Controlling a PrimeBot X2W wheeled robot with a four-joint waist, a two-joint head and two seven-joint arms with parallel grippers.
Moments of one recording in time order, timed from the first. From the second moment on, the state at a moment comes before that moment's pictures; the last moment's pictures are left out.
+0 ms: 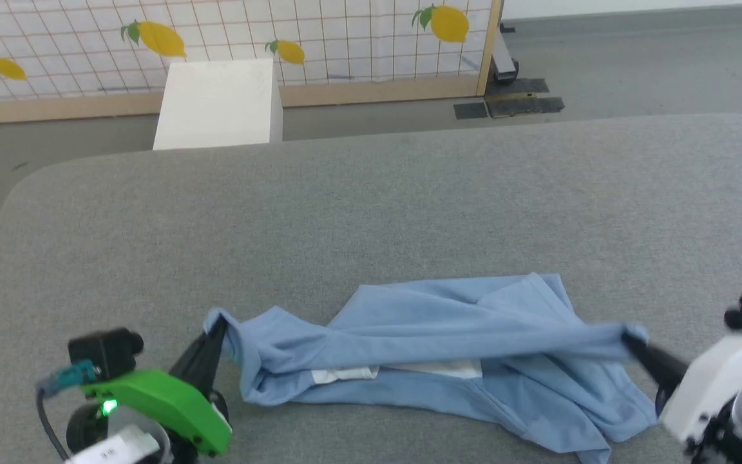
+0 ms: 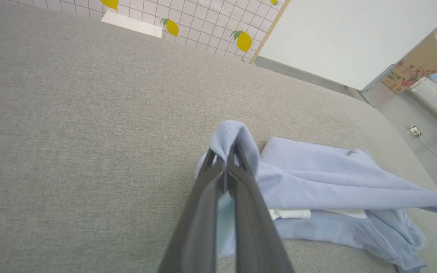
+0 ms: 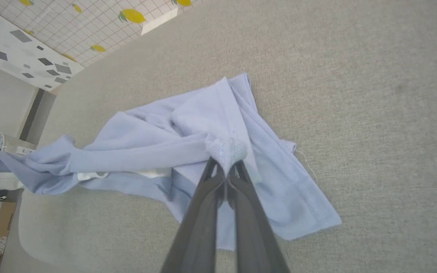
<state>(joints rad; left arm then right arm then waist) -0.01 0.48 -0.40 -0.12 -0.91 0.18 0.03 0.05 -0.06 -0.22 -0.21 0.55 0.13 0.82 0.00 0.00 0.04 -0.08</state>
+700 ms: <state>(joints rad) -0.85 0.53 -0.38 -0.01 -0.82 0.03 0.21 -0.59 -0.34 -0.33 -0.20 0.61 0.13 1.08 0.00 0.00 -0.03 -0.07</state>
